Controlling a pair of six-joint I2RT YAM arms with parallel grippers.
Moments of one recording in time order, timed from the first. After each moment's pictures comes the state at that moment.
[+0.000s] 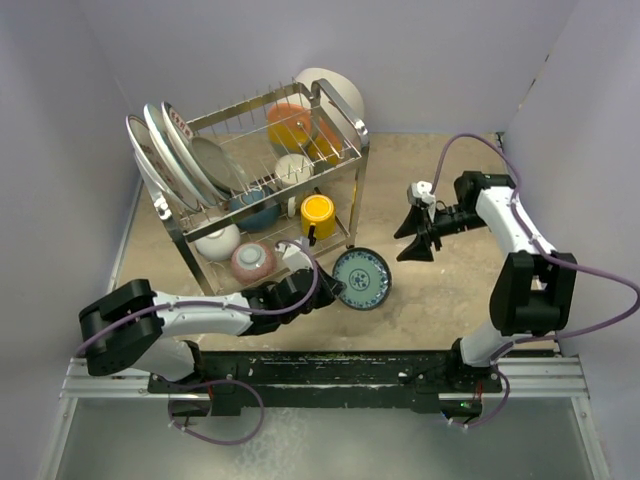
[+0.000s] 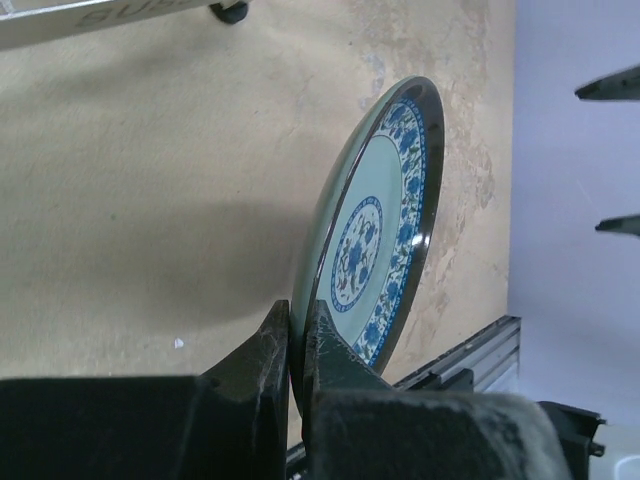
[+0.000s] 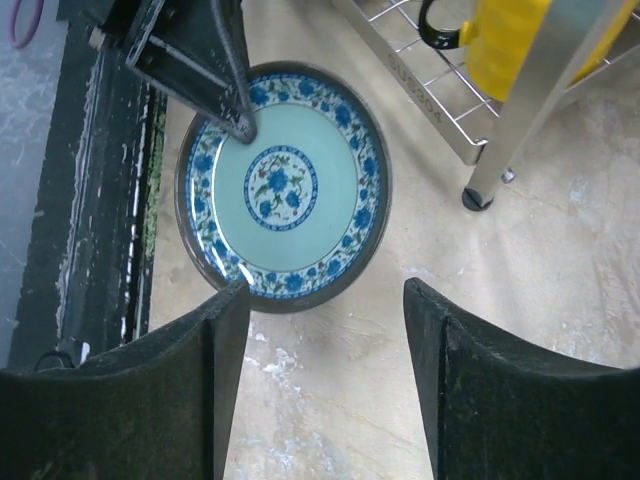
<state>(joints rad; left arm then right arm) -1.13 1.41 0.60 0.33 -0.41 -1.18 -0.02 1.62 1.30 -1.38 -1.14 -1.49</state>
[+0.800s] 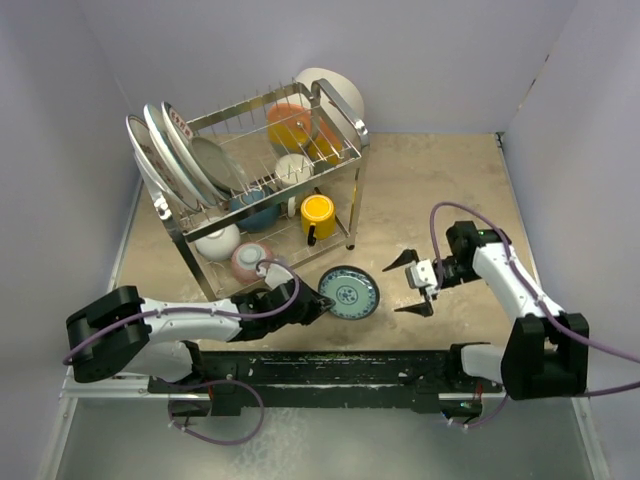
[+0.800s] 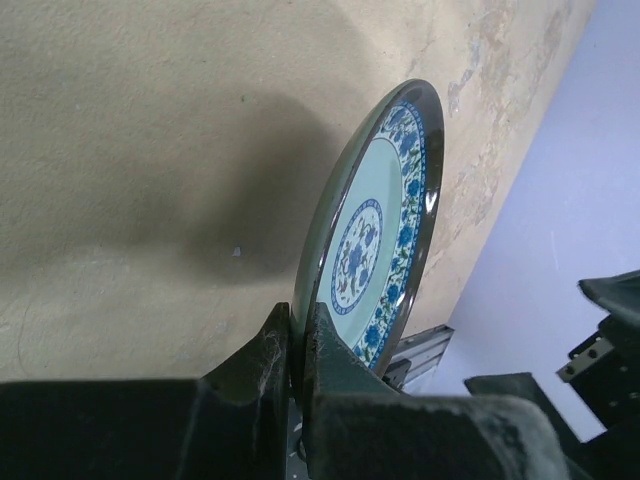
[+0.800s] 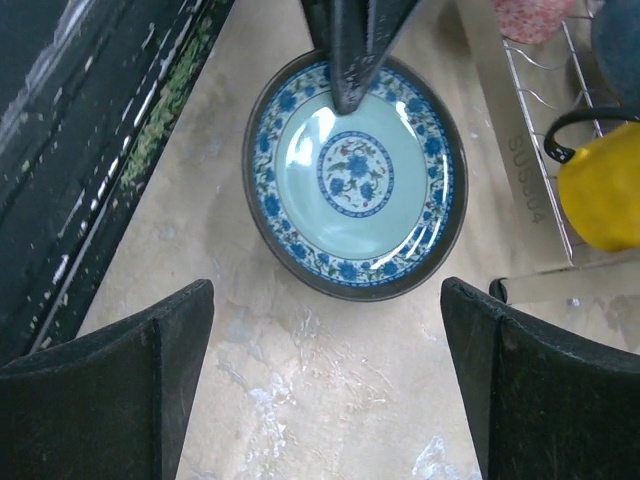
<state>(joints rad) -1.13 1.32 0.51 0.12 -0.32 -1.66 0.05 1.27 0.83 -1.30 -1.16 -2.09</state>
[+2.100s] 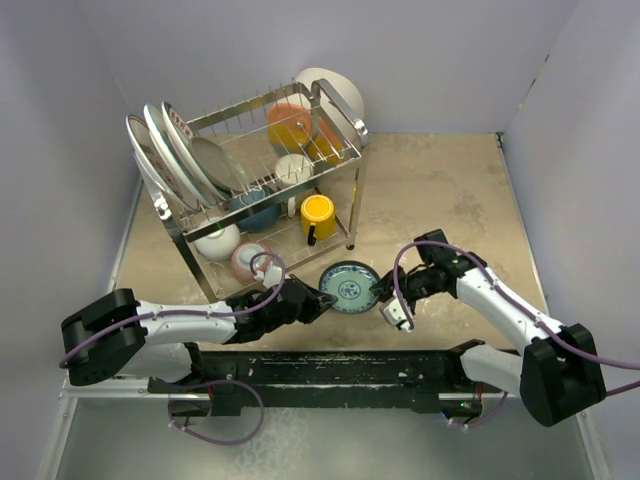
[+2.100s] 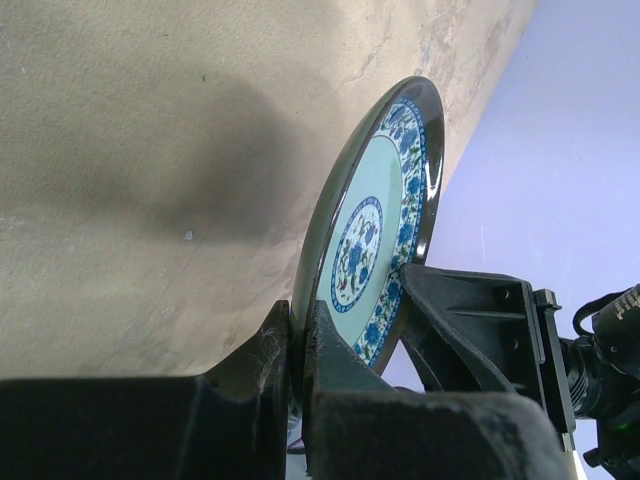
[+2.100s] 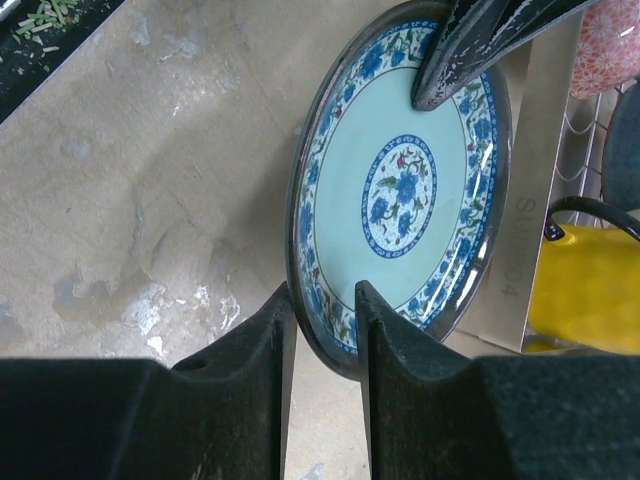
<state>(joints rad) -1.12 1.29 0.46 0.22 -0.30 -1.78 0.37 1.13 0.63 -0.74 -0.88 -2.00</state>
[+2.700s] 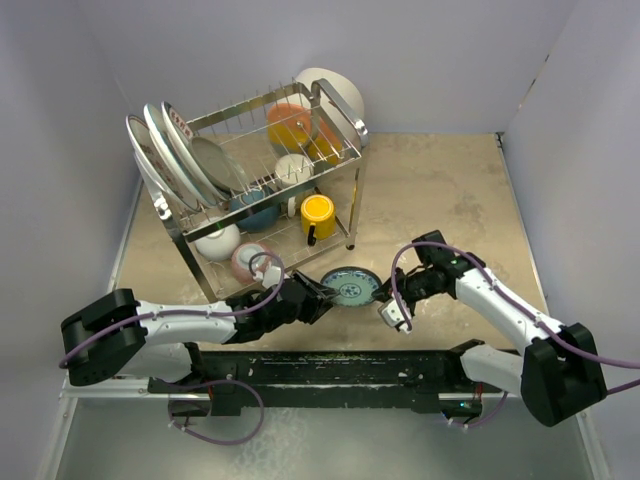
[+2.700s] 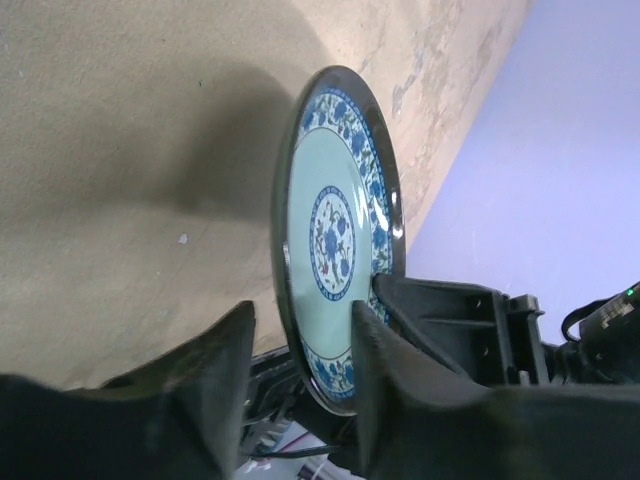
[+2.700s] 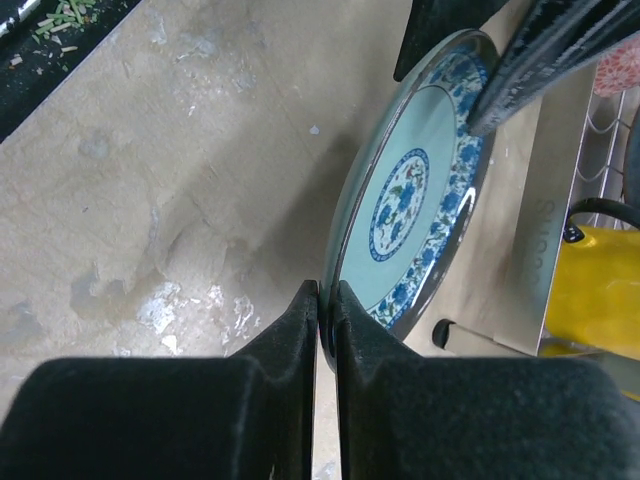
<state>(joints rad) -1.12 1.28 0.46 0.23 -0.31 -1.79 0.39 1.13 0.63 -0.75 -0.85 -1.99</state>
